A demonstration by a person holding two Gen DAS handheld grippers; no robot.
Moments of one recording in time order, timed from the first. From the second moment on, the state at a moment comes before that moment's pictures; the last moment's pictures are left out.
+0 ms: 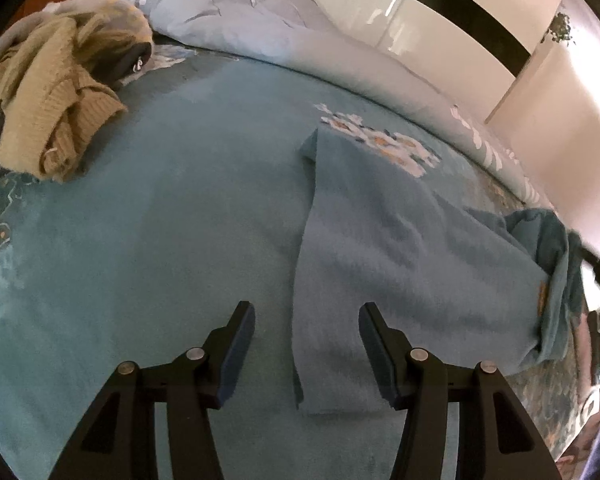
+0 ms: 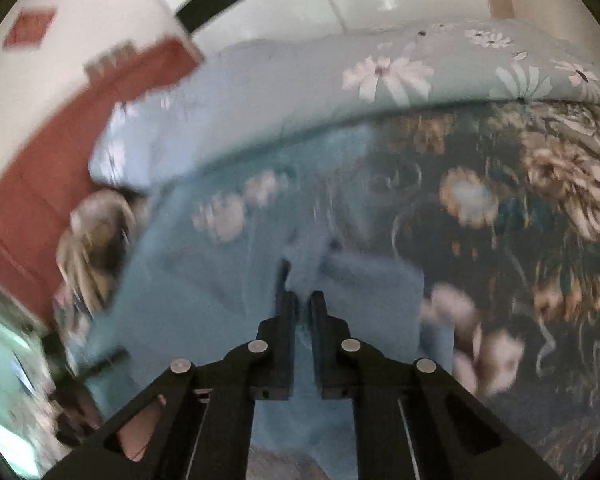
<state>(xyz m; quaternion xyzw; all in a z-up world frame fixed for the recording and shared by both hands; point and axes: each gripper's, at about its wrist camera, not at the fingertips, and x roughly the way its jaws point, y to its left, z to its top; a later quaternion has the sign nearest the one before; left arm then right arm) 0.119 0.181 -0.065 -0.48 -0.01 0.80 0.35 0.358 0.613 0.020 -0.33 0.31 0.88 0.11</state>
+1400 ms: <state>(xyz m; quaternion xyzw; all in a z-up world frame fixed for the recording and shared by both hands) 0.160 0.166 -0.008 -0.44 -0.02 0.81 0.38 0.358 0.581 0.034 -0.36 0.27 0.88 0.18</state>
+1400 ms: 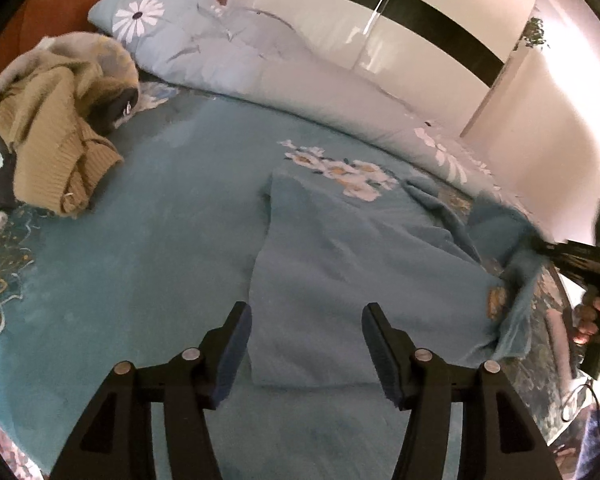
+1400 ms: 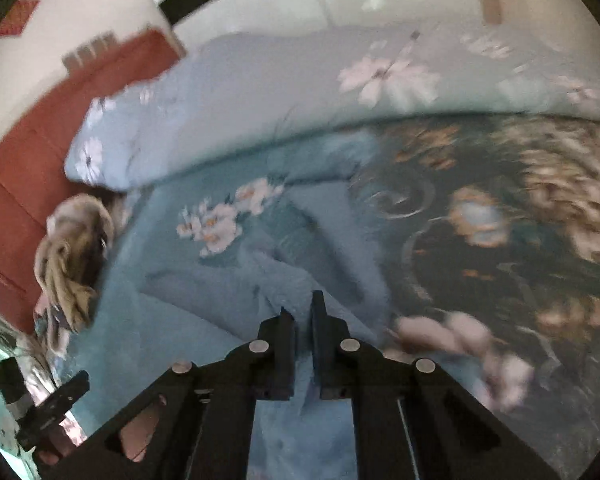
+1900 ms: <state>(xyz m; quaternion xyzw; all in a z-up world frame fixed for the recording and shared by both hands) 0.197 0.154 -0.010 -0.45 -0.03 0.80 0.40 0.586 0.540 -0.018 -0.37 0.37 0.80 0.28</state>
